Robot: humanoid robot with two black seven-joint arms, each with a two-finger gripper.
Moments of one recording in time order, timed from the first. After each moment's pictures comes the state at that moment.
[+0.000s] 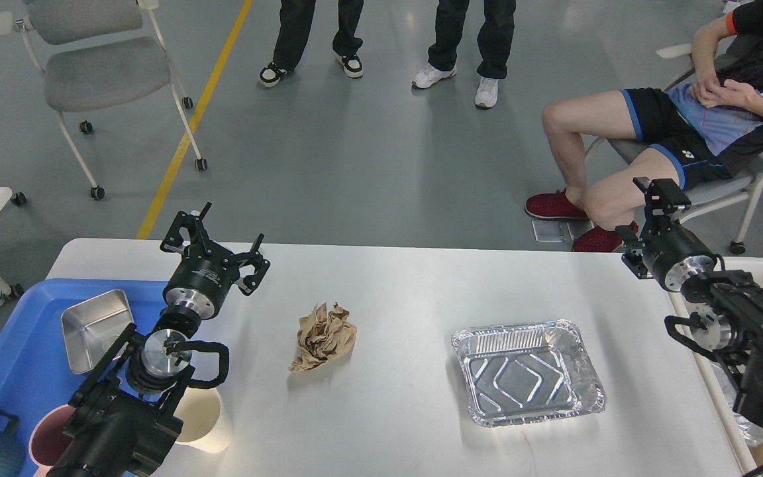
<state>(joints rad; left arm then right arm) -0.42 -0.09 -1.36 -0.83 0.31 -0.22 -0.06 0.61 -0.44 0.89 0.68 -0.55 0.19 0.26</state>
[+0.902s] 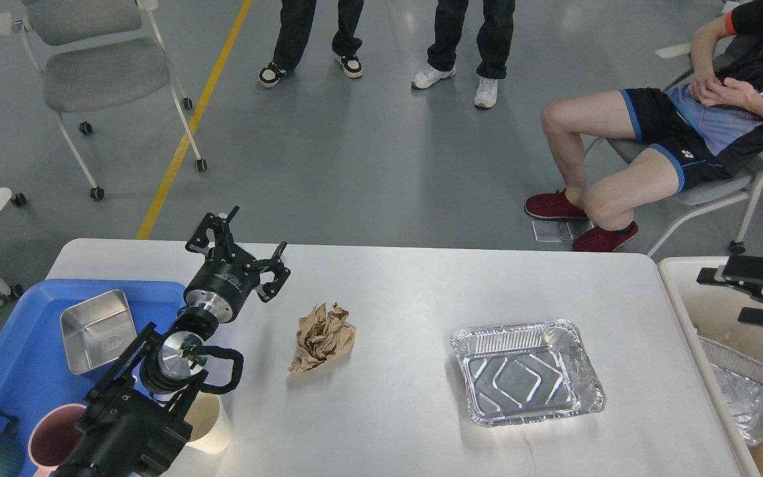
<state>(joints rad) -0.43 -0.09 -1.30 -0.83 0.32 -0.22 -0.06 0.46 -1.43 0.62 1.56 -0.81 0.56 0.08</state>
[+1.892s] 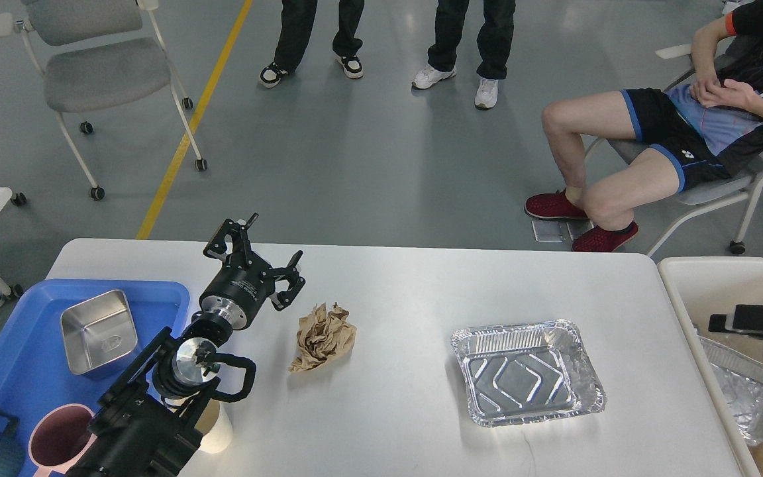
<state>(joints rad) -0.42 -0.11 -1.25 -0.83 0.32 -0.22 -0.06 0.42 -1.34 0.62 1.61 -1.06 0.51 0.10</state>
